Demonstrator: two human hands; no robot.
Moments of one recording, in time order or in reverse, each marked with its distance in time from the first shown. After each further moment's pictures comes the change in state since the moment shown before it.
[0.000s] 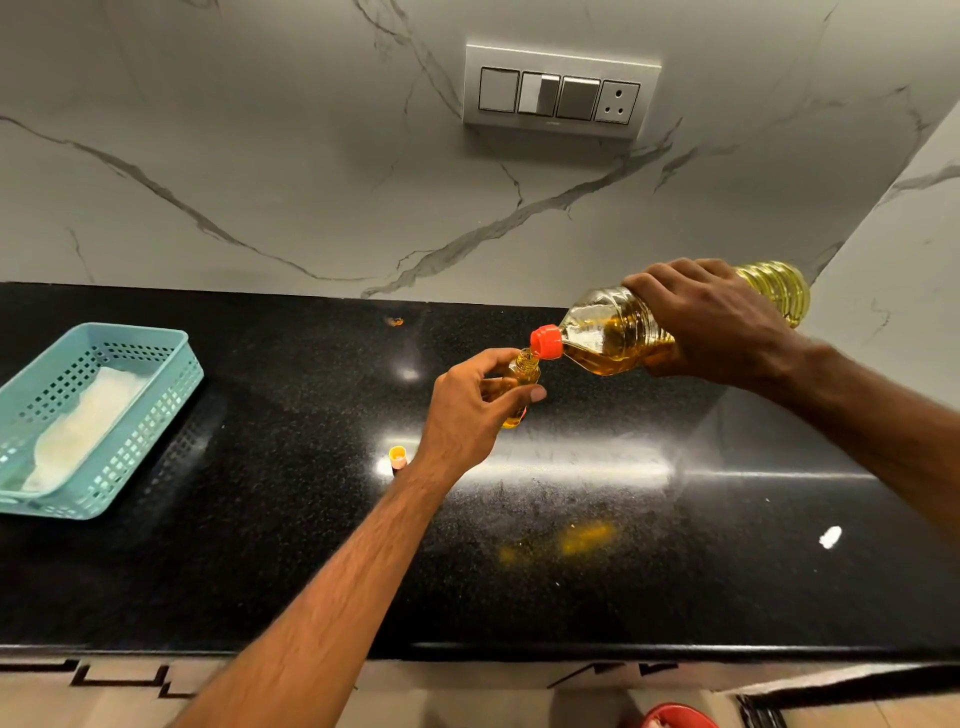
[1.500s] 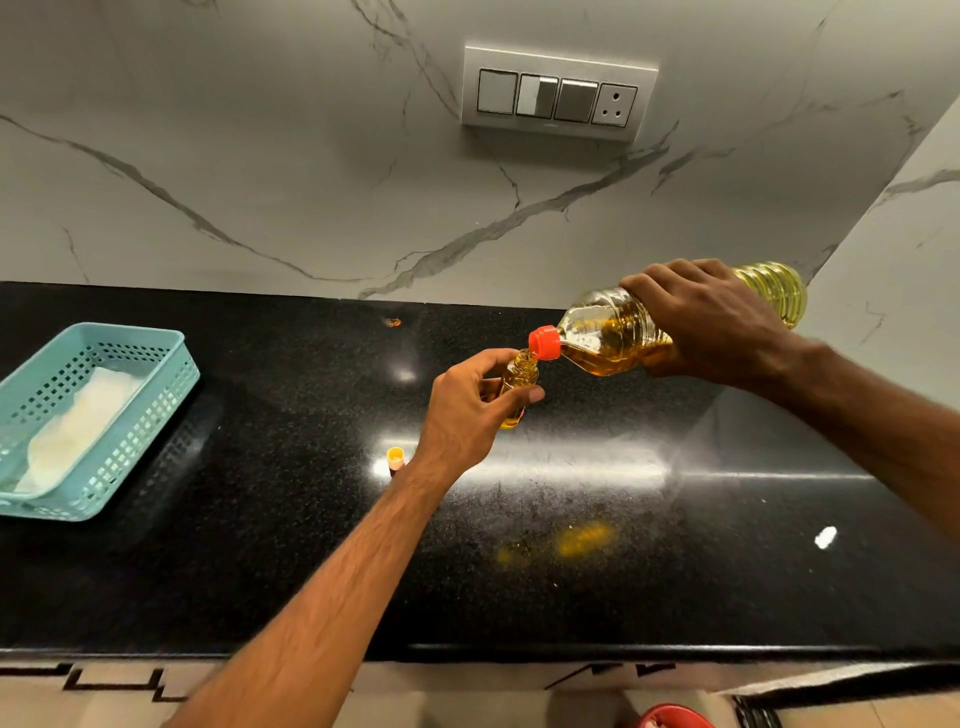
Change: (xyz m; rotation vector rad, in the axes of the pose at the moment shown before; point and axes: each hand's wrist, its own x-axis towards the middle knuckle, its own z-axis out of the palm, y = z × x) left_hand 0.000 0.001 -0.001 0.008 0.003 0.007; right_hand 0.002 -0.001 -0.002 -0.011 -0.015 0.007
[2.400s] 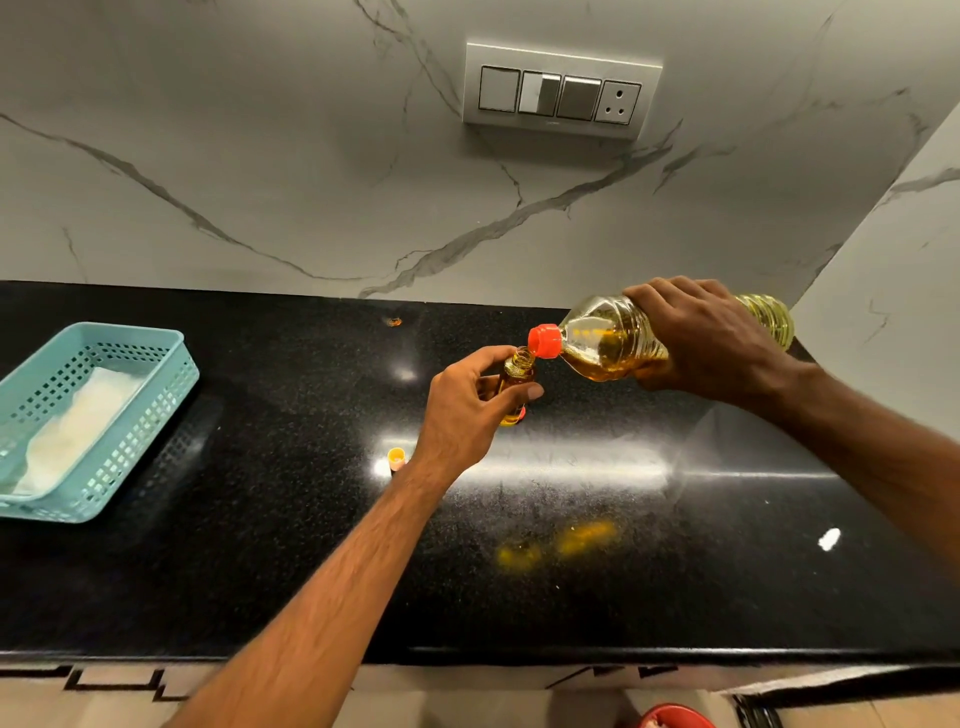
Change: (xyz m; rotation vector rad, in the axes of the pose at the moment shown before) left_hand 0.004 -0.004 -0.002 -0.010 0.016 -0.004; right_hand -0.006 -0.002 0.024 0.136 0.071 0.034
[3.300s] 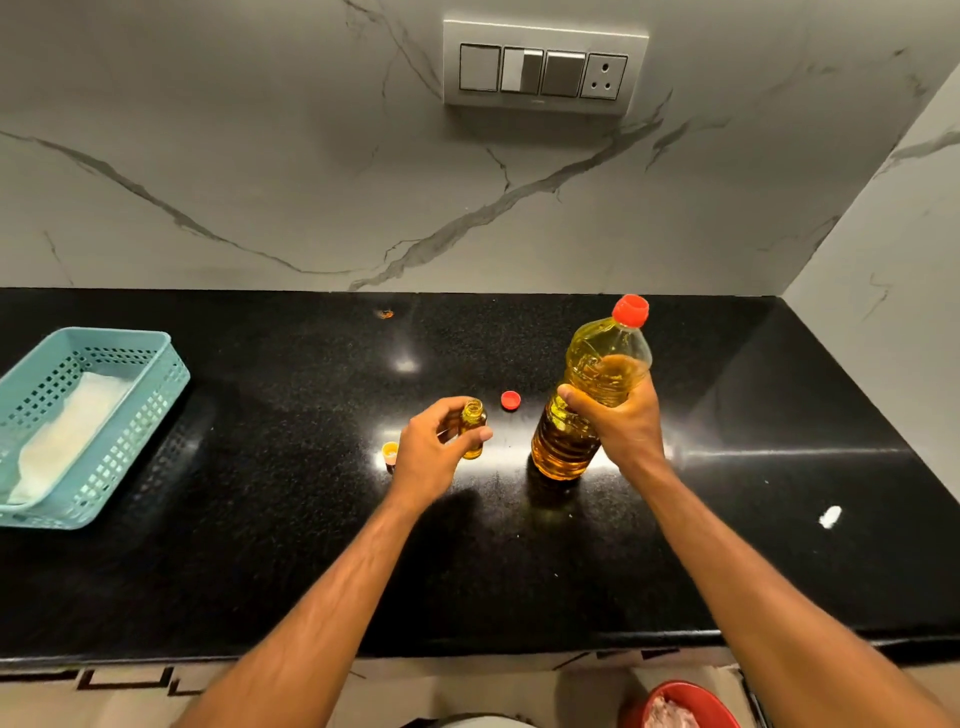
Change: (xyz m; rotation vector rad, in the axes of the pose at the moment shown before) left_hand -0.025 -0.084 0.001 -0.027 0.010 -0.228; right_hand -0.030 -0.084 0.124 1.358 0.428 0.854
